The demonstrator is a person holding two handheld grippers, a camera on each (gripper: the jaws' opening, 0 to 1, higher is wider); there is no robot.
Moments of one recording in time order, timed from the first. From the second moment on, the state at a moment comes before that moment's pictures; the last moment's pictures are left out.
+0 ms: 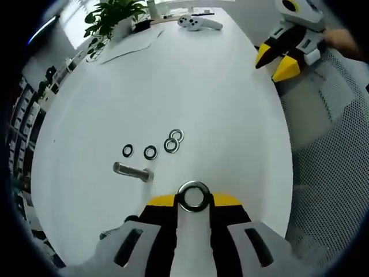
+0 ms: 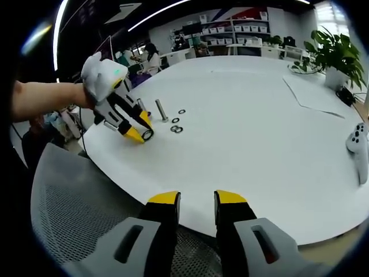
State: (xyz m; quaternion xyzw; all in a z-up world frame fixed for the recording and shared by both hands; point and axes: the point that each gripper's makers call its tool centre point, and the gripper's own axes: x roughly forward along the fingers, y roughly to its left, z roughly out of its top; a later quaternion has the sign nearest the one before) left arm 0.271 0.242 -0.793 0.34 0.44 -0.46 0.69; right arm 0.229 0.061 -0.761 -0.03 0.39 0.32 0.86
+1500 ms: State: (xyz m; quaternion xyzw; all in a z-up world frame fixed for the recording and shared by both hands) left arm 0.292 0.299 -0.728 0.34 0.43 -0.41 0.73; right arm 0.229 0.060 -0.763 -0.03 0.39 0.32 0.86
